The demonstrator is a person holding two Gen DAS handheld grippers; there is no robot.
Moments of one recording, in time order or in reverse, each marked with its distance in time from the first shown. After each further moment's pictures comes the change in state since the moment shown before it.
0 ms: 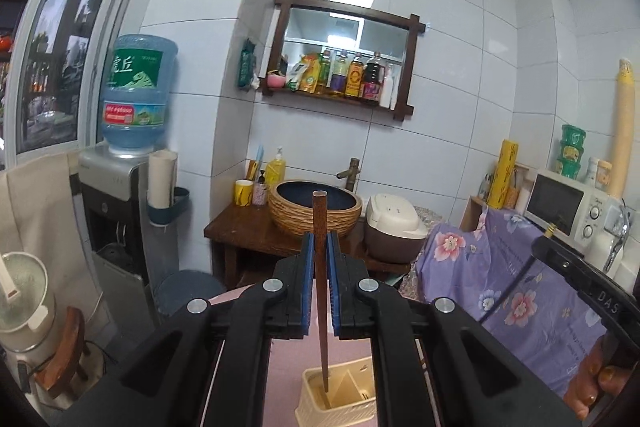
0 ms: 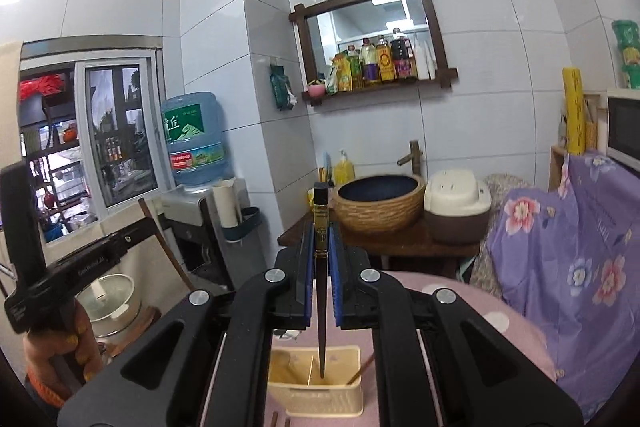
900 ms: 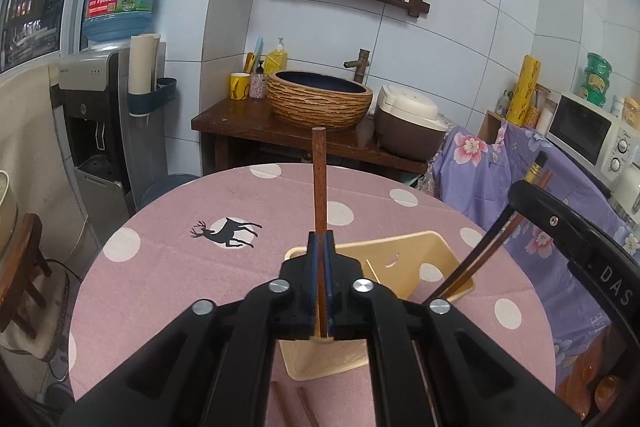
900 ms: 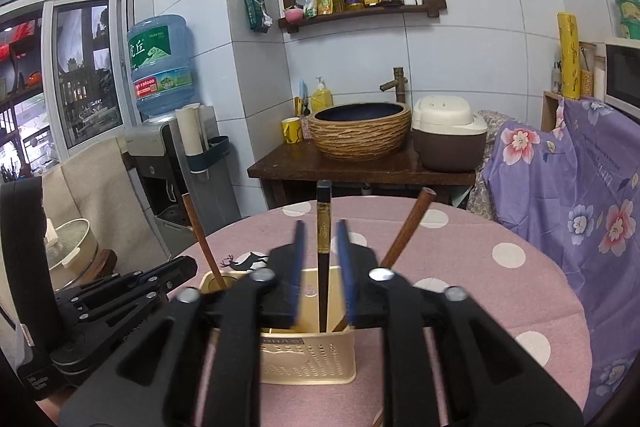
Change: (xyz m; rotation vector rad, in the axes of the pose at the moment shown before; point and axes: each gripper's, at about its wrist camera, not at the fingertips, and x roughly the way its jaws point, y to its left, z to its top) left arm 0.084 0.005 -0.146 -0.037 0.303 0.004; right arm 0.077 -0.008 -0.135 0.000 0.177 -0.089
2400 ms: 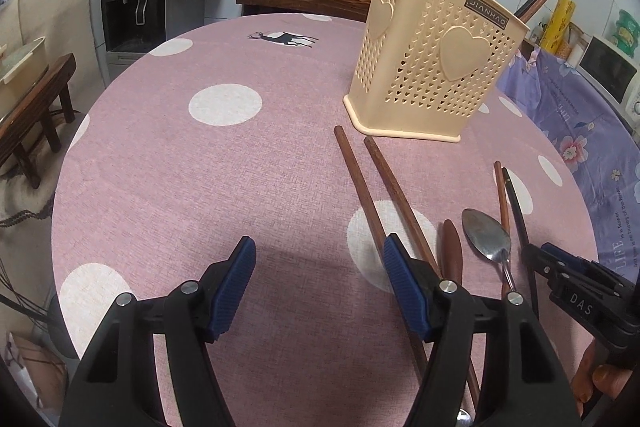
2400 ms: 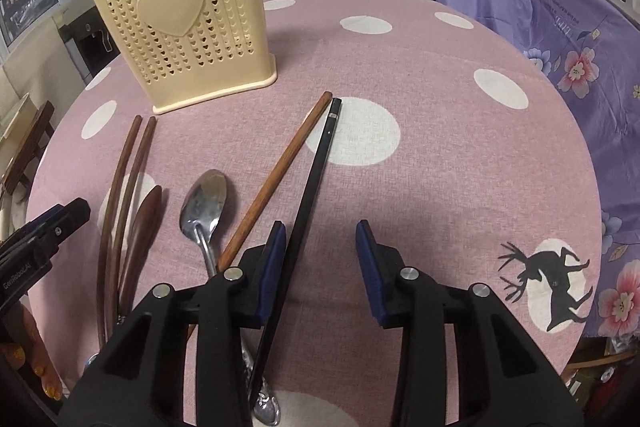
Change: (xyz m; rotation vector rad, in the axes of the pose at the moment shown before) left arm -0.023 0.046 -0.180 -0.082 0.304 0.090; right arm -0.015 -0.036 -0.209 0.049 0.547 -0.208
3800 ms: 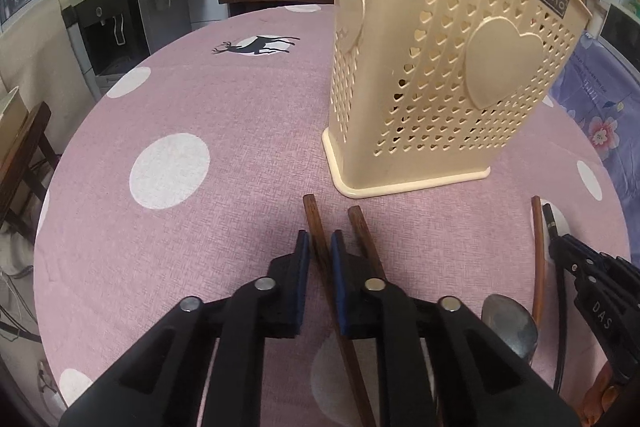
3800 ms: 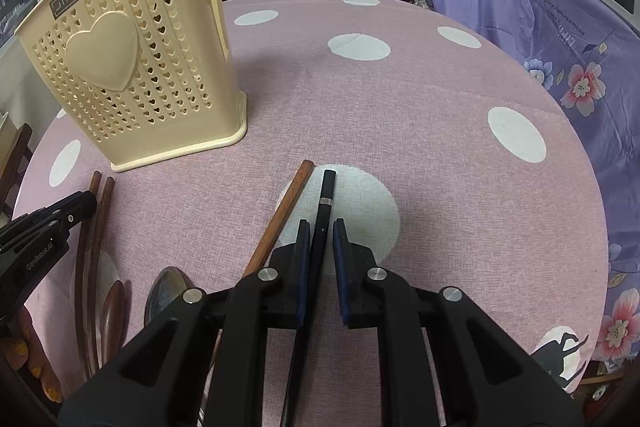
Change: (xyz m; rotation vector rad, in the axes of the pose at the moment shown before) left arm 0.062 -0.039 0.058 0.087 0.067 0.097; right arm 0.039 -0.007 0.057 0.009 -0.002 -0.031
